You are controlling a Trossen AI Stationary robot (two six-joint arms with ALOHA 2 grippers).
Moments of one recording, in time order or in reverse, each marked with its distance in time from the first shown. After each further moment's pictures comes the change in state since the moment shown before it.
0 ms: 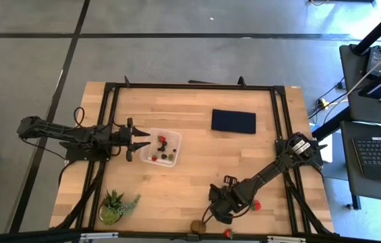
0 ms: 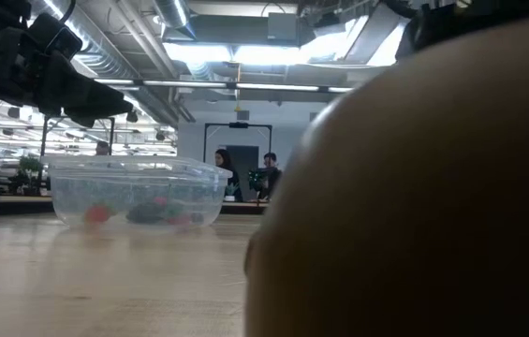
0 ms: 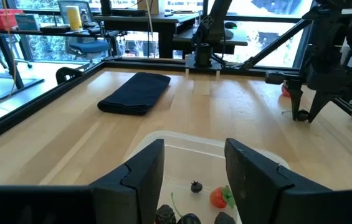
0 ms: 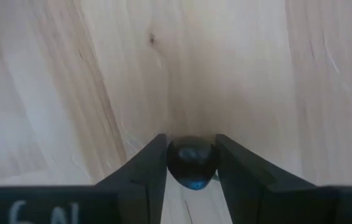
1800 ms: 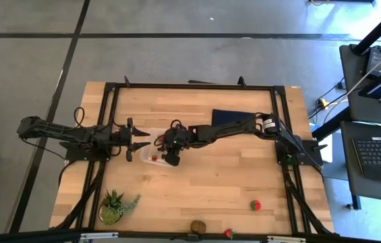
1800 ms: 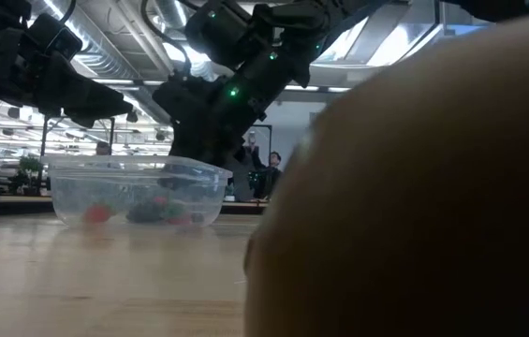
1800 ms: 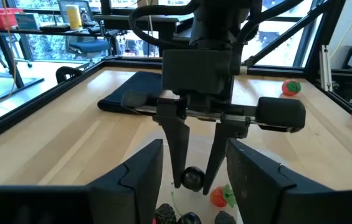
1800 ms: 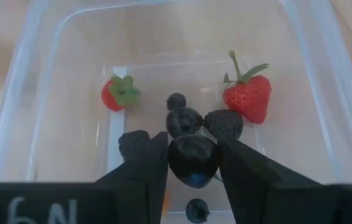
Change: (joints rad) left arm 0.000 0.000 0.000 -0.004 0.000 0.000; right arm -0.624 0.212 0.326 0.490 0.007 -0.625
